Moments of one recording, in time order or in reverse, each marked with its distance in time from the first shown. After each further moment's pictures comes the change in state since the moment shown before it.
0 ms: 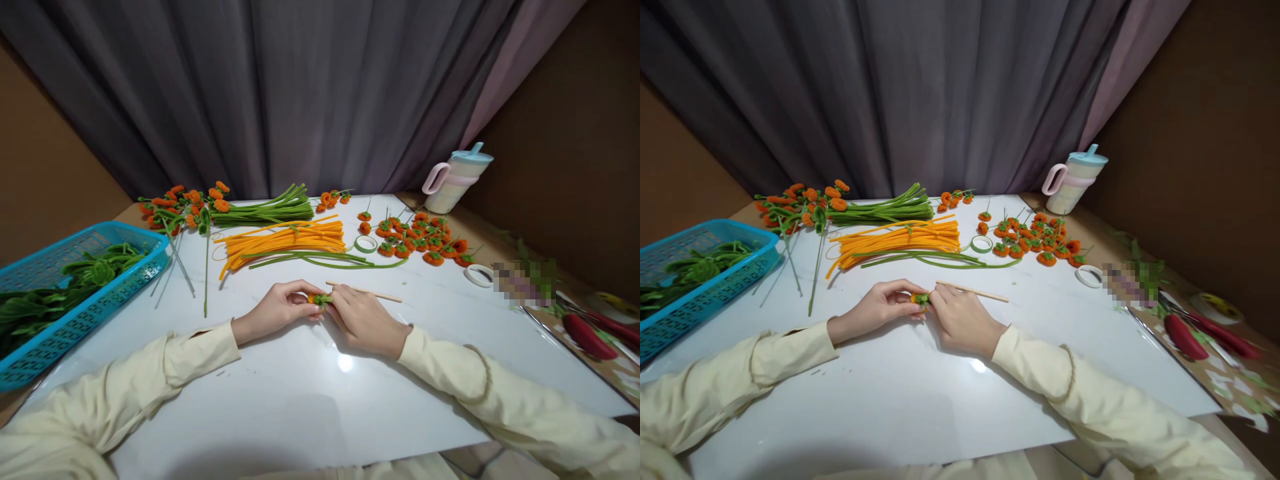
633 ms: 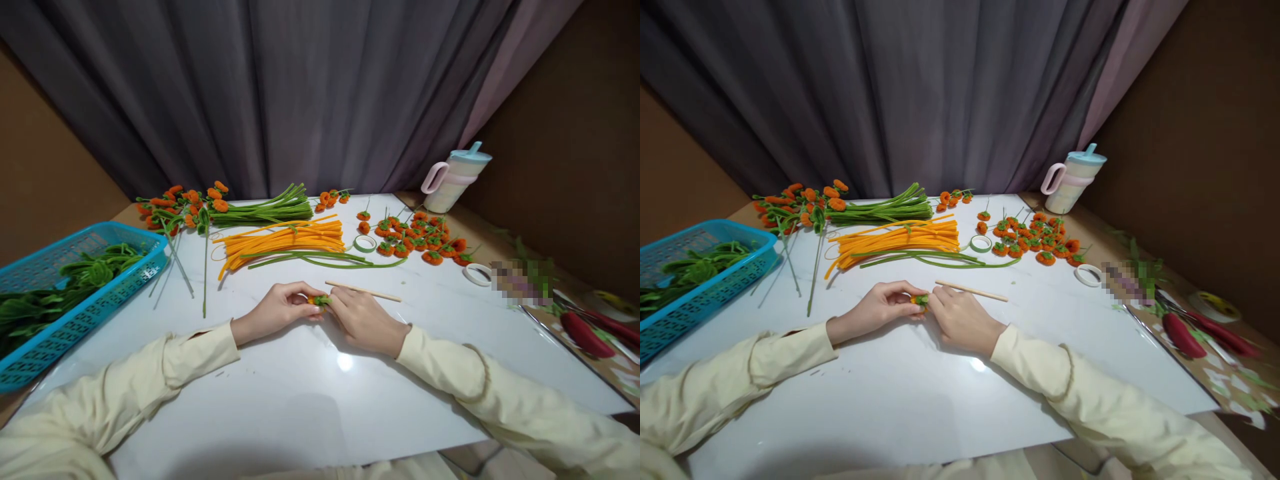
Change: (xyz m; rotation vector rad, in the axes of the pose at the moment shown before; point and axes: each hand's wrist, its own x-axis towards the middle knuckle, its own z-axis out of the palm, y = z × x) left_hand 0.001 -0.003 0.000 -0.011 0.008 -0.025; right_hand -0.002 0.004 0.007 -0.036 -0.011 -0.084
